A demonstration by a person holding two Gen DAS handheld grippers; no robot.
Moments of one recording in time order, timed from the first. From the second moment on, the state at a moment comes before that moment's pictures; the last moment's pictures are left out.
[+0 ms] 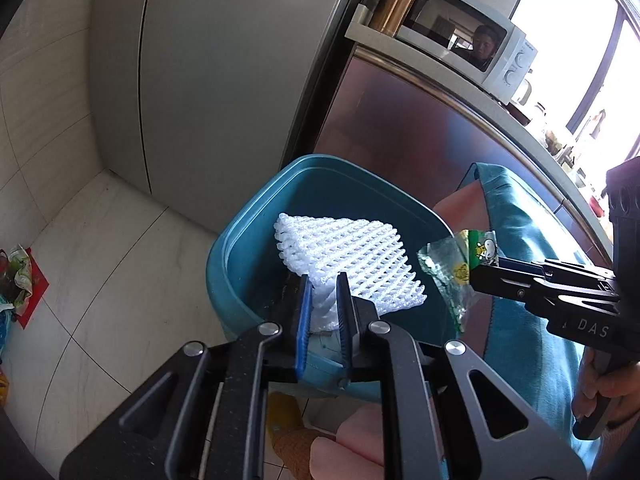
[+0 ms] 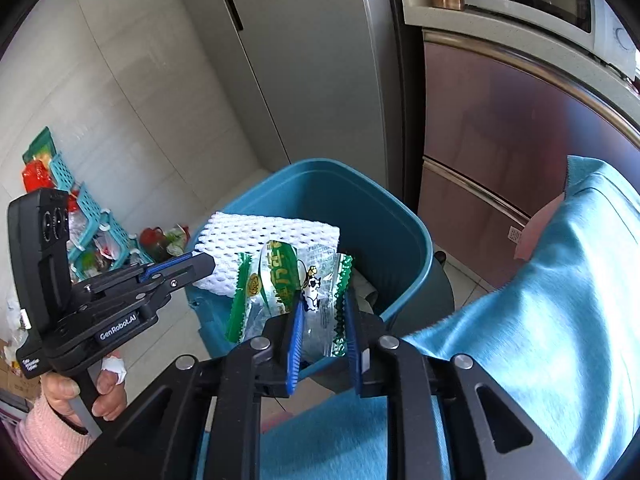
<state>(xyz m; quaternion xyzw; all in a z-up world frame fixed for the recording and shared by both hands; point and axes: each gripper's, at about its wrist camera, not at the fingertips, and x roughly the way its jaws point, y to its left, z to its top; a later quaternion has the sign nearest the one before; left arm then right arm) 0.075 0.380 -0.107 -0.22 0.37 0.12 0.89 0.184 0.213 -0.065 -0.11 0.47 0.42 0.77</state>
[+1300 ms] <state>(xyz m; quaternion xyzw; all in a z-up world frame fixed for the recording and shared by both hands) 0.066 0.134 -0.043 -0.09 0.31 -0.19 0.93 0.081 -0.122 -0.015 0.07 0.37 0.24 0.90</state>
